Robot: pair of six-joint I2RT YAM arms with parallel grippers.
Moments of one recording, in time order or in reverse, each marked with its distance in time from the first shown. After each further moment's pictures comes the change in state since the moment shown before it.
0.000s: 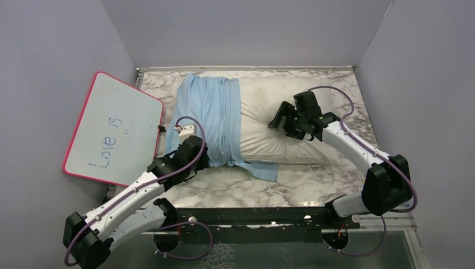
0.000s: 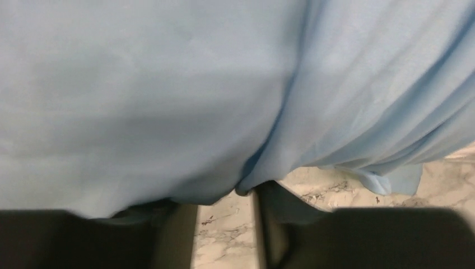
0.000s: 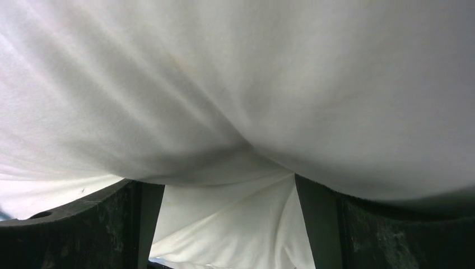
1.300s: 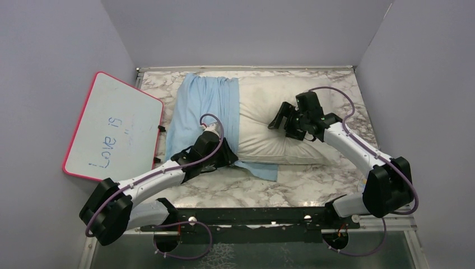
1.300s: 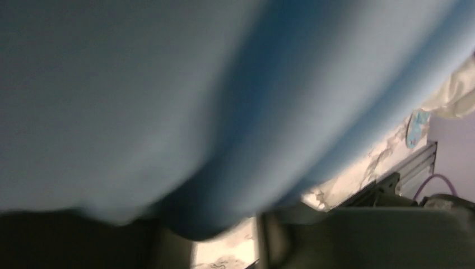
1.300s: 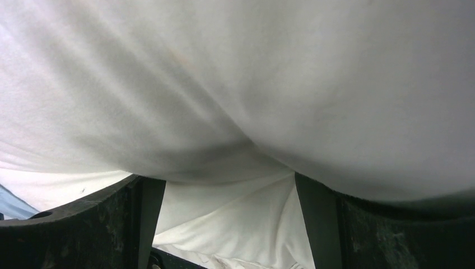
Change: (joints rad) left arm 0.002 0.312 -0.072 0.553 0.442 -0.078; right arm -0.016 -0.020 -0.014 0.007 -0.066 -0.006
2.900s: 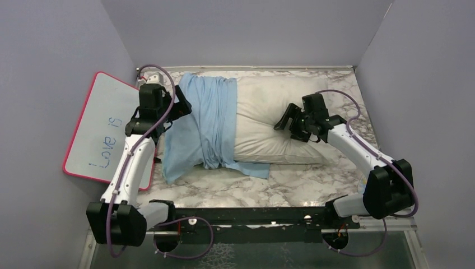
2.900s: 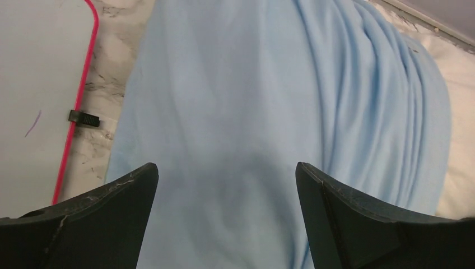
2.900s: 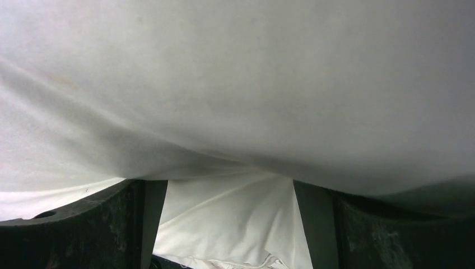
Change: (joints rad) left arm 0.557 -0.025 0.515 -0.403 -0.080 0.421; right arm -0.062 -0.016 -0.044 0.002 -0.009 -0.001
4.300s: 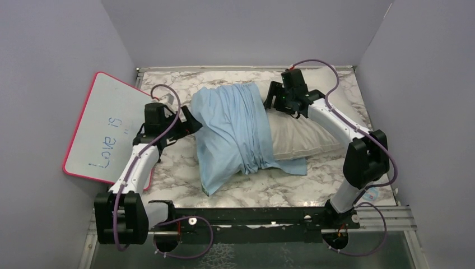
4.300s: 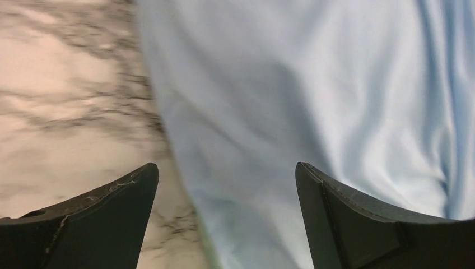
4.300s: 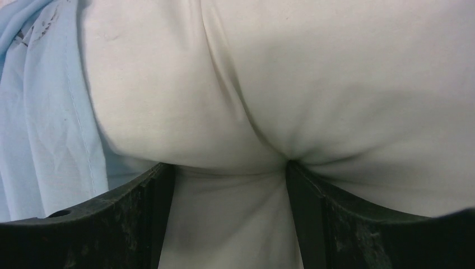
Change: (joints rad) left arm 0.062 0.040 -0.311 0.253 0.414 -0.021; right arm 0.098 0.334 0.440 -0.029 0.175 -0.208
